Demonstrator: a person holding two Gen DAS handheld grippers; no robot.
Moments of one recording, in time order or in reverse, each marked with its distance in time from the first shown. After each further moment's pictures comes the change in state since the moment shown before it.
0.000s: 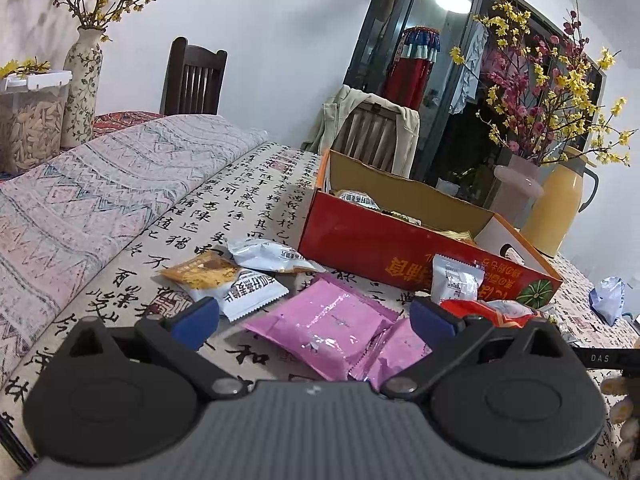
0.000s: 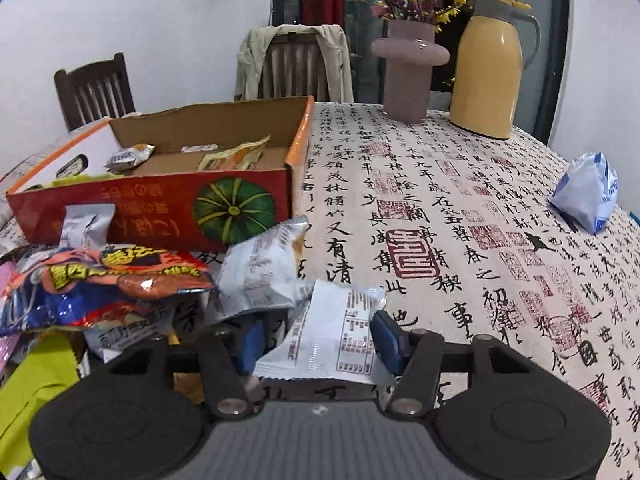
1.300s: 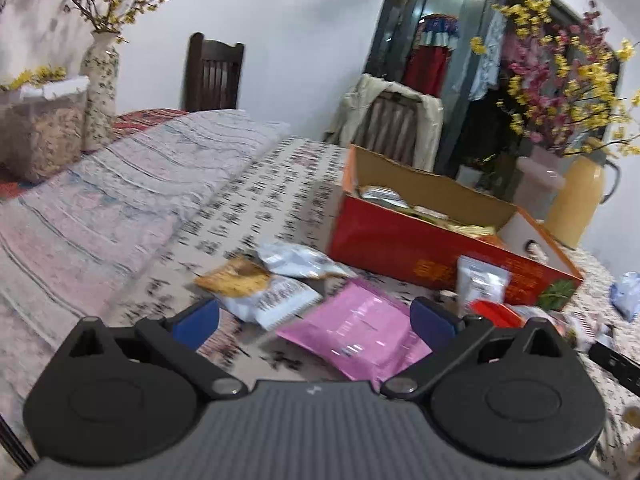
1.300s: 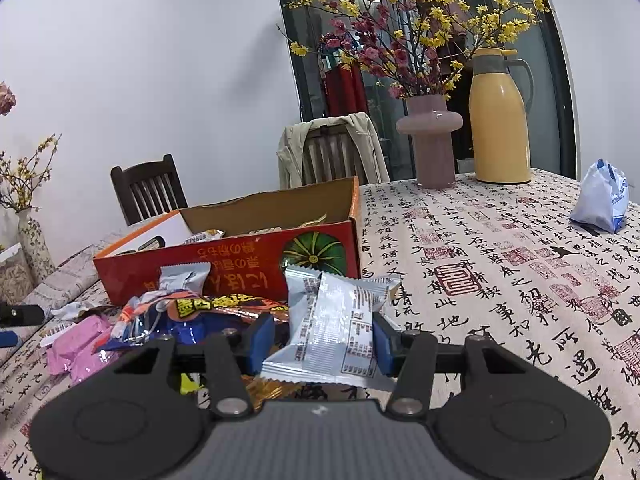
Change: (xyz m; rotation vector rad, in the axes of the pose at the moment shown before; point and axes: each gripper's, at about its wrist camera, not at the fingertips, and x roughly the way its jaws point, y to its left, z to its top) left arm -0.001 0.007 0.021 0.016 0.052 0.104; right arm -0.051 0.008 -0.048 0.103 -0.308 0.184
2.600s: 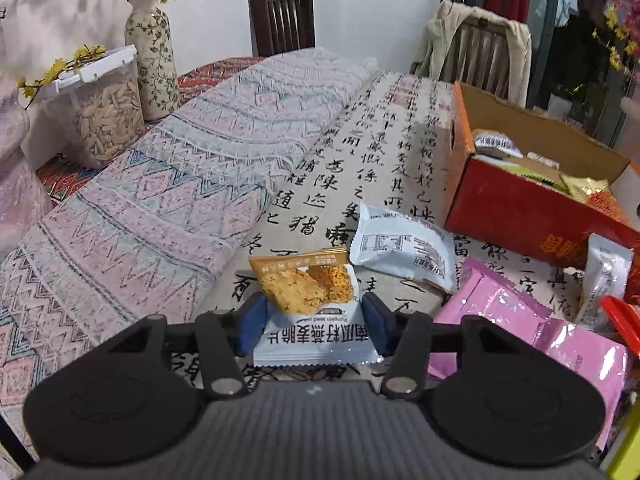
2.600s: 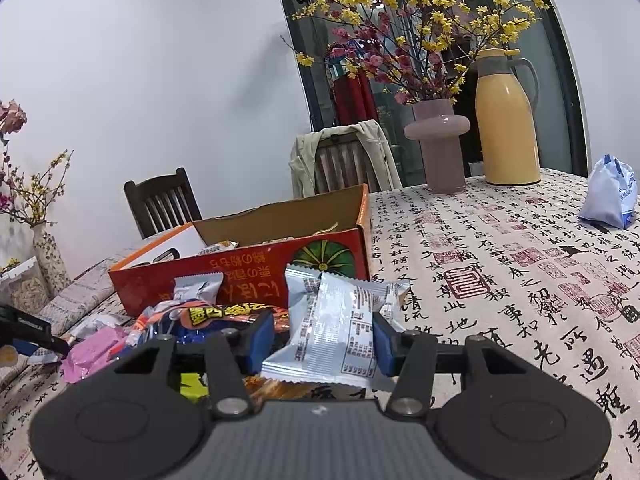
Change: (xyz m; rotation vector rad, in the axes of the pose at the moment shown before) left arm 0.045 0.017 0.024 0.039 0.213 0.275; right arm -0.006 -0.003 -0.002 0.025 -0.030 0.051
